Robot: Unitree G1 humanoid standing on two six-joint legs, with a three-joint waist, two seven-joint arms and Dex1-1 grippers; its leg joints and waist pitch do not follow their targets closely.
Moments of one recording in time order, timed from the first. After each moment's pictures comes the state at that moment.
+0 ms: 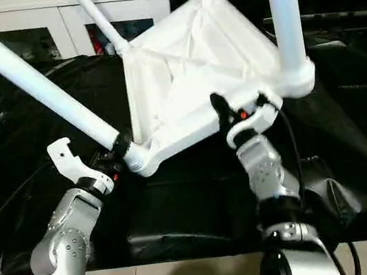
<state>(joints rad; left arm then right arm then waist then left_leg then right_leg) -0.28 -0.07 0.19 0.10 -0.46 0.33 -0.23 -0.62 -0.02 -0.39 0.61 0.66 0.18 0.31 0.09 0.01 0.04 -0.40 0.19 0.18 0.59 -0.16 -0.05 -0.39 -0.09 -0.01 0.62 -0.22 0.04</state>
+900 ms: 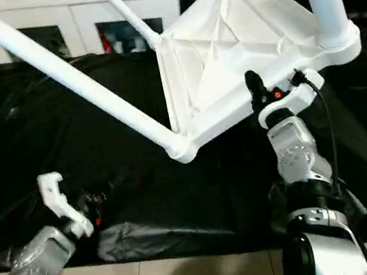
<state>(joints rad) -0.06 0.23 0.08 -0.03 -0.47 0.43 -0.58 -0.64 -0.19 -0.42 0.59 0.63 0.17 0.28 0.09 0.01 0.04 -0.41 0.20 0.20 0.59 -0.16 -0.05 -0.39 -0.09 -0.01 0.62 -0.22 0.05</state>
